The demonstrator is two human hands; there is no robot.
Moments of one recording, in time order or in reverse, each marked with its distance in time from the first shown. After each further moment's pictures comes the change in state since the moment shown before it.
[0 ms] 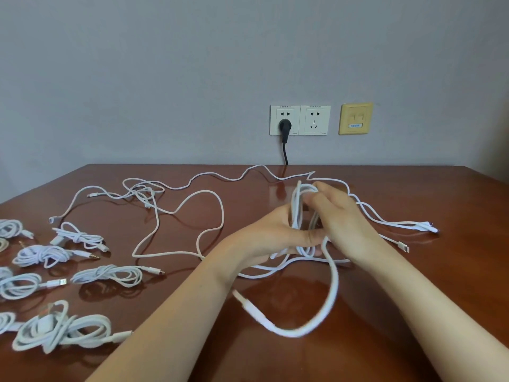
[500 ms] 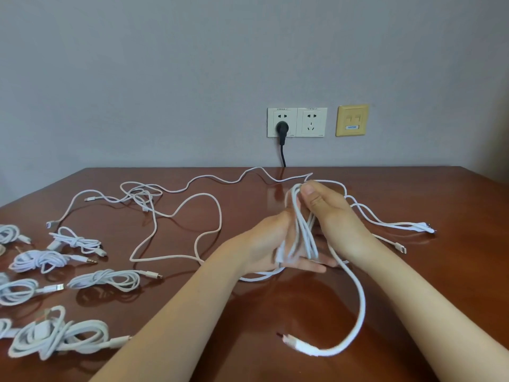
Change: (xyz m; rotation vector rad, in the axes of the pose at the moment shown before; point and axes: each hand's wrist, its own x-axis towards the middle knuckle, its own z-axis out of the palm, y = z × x) left_hand 0.012 -0.012 0.002 -0.544 -0.022 -0.184; right_hand 0.001 0.005 0.004 0.225 -0.023 -0.006
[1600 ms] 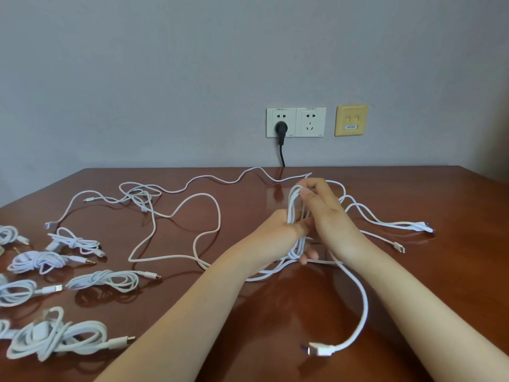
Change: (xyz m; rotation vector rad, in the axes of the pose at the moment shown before) left_hand -0.003 0.004 0.015 0.444 0.241 0.181; right_hand 0.004 0.006 0.003 -0.160 0.073 0.065
